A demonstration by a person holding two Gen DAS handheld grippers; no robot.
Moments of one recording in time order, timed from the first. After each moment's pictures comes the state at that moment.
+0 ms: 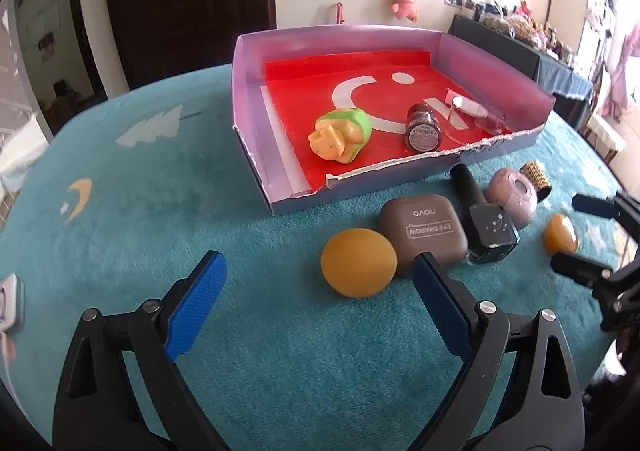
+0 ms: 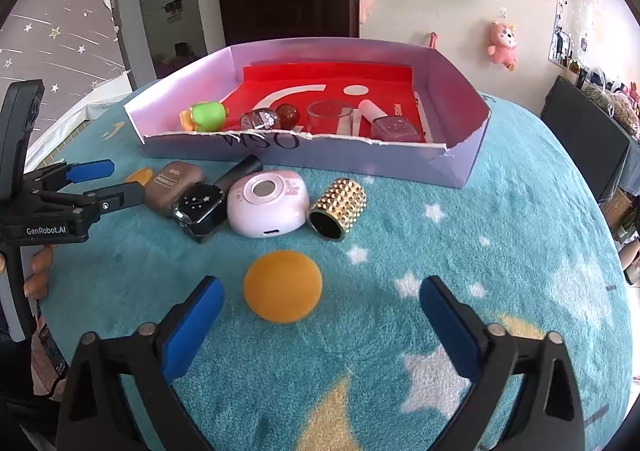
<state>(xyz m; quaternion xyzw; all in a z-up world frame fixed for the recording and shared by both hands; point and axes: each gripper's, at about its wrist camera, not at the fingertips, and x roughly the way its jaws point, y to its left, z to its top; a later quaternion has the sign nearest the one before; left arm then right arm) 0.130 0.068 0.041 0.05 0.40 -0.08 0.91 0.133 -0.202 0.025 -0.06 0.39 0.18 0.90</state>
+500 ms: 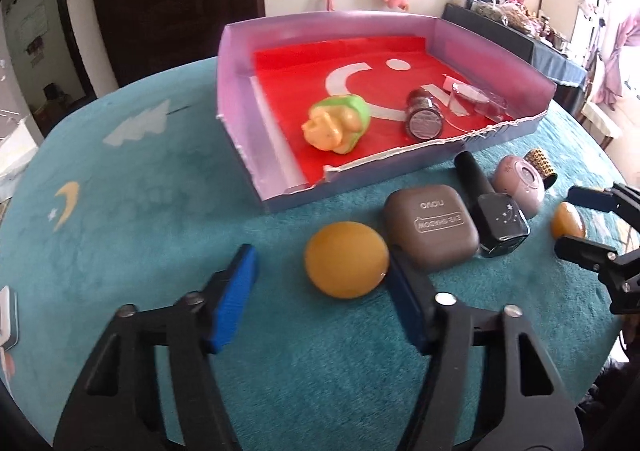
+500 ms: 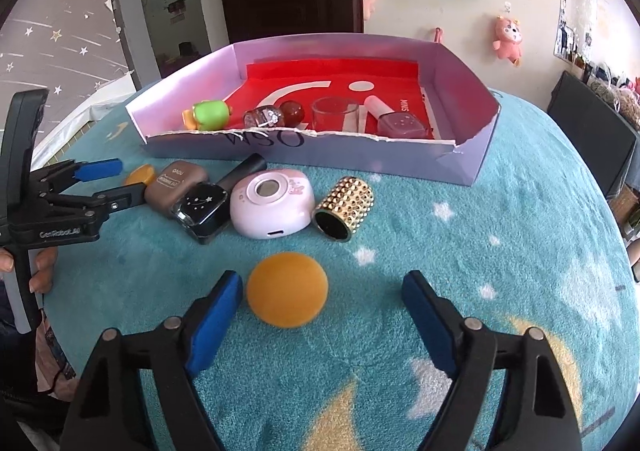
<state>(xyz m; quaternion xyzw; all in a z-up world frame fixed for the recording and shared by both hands) 0.142 0.069 0.032 0.05 0.42 -0.10 0.90 0.140 -0.201 0.023 -0.05 0.40 0.19 0.90</state>
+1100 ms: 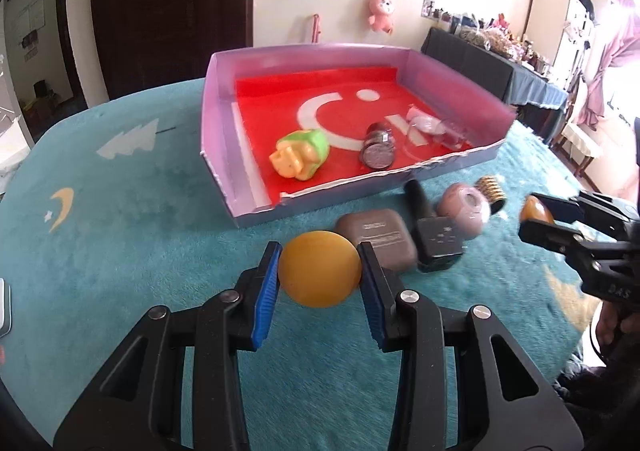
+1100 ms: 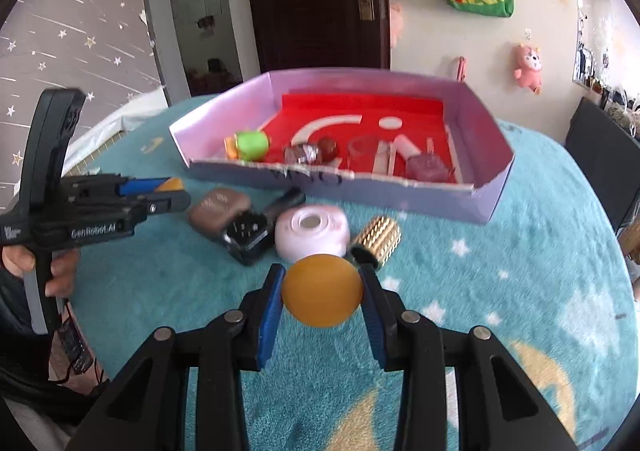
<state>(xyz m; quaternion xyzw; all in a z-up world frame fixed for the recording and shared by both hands) 0.115 0.059 0.060 0.02 0.38 -0.14 0.91 0.126 -0.198 0.047 -0.05 0.35 0.24 0.90</state>
